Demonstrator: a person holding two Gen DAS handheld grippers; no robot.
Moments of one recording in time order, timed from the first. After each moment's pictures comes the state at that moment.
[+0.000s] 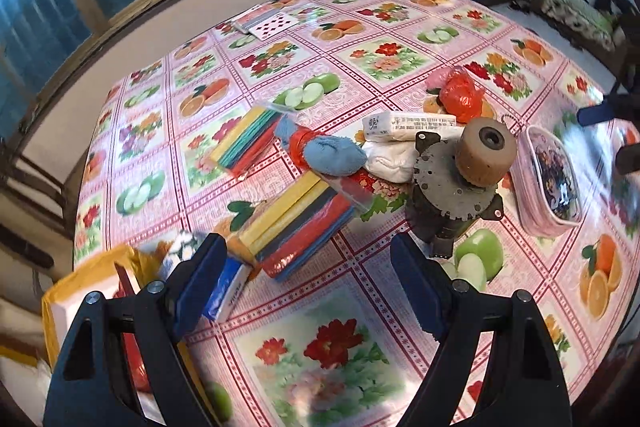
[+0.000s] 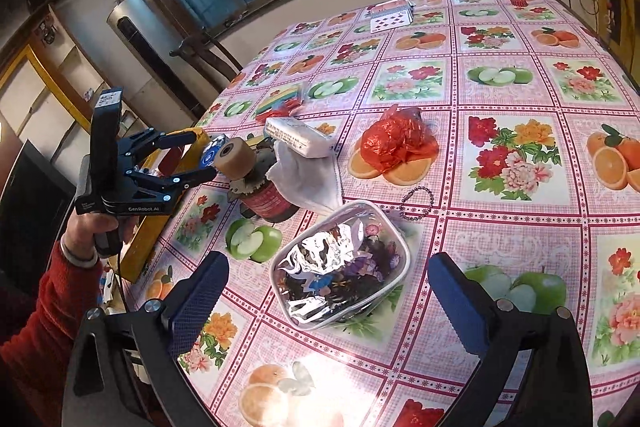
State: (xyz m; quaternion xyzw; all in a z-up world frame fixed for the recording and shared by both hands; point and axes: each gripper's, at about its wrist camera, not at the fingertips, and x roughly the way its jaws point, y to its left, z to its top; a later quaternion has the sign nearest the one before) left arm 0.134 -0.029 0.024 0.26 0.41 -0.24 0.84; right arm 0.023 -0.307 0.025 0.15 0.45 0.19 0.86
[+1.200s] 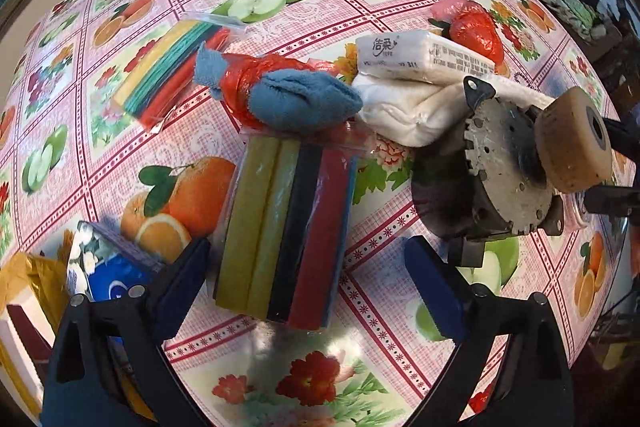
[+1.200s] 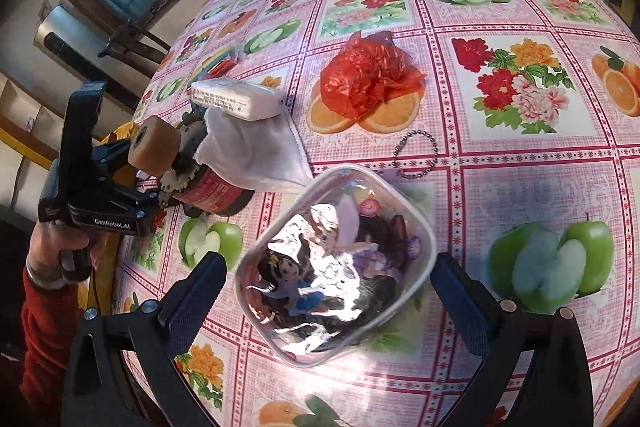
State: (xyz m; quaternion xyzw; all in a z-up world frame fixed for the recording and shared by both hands) left arm 0.177 -0.046 -0.045 0.20 0.55 -0.29 0.75; right arm 0.058 -0.273 -0.019 0.18 0.54 0.09 0.82
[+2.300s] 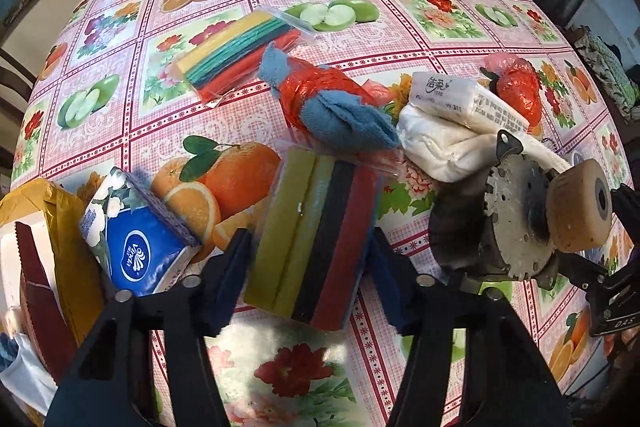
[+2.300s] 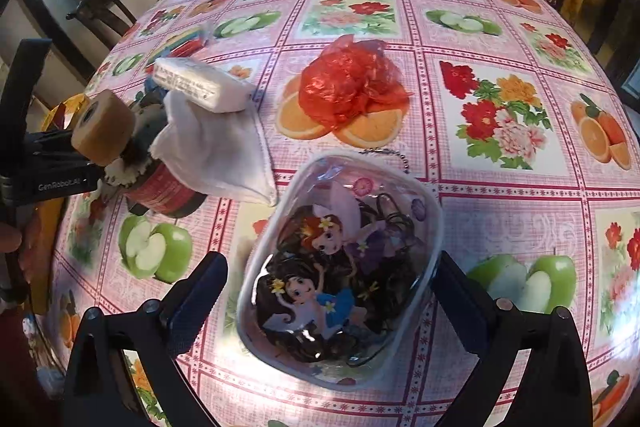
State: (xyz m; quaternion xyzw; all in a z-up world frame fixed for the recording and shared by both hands) left arm 0.177 -0.033 -0.033 0.13 0.56 -0.19 0.79; right arm 0.068 -0.256 -0.028 0.06 0.55 0.00 0.84
